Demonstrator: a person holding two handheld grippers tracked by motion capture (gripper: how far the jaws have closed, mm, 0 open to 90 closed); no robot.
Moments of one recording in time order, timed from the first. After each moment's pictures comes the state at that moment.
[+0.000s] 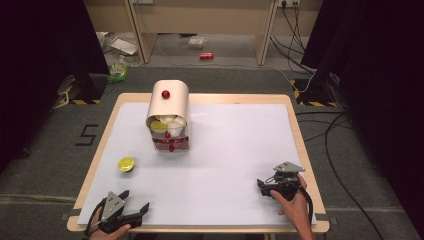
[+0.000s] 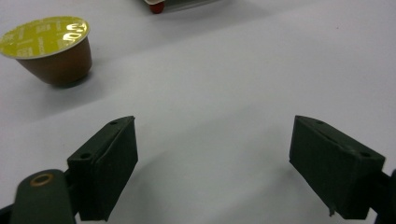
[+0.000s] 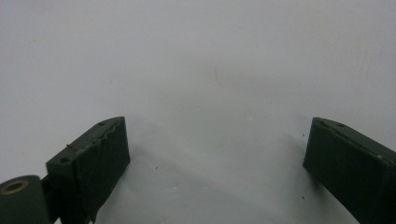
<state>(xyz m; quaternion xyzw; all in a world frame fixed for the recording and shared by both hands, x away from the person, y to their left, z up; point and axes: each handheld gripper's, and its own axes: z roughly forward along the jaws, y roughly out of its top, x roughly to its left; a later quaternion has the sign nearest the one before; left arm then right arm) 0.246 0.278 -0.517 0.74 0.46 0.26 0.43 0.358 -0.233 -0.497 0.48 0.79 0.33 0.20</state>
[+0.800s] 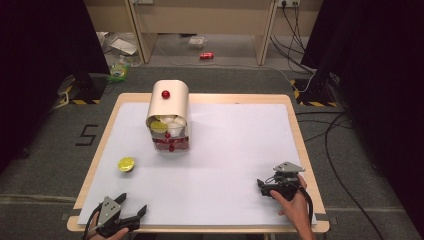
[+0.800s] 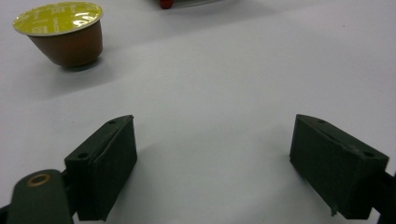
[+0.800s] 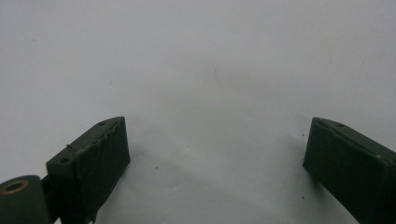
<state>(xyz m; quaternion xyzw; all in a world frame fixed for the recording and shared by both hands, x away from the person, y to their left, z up) 0.239 0.284 -0.528 0.72 0.46 0.26 0.44 0.357 -0.233 -0.497 0.48 0.79 0.33 0.20</state>
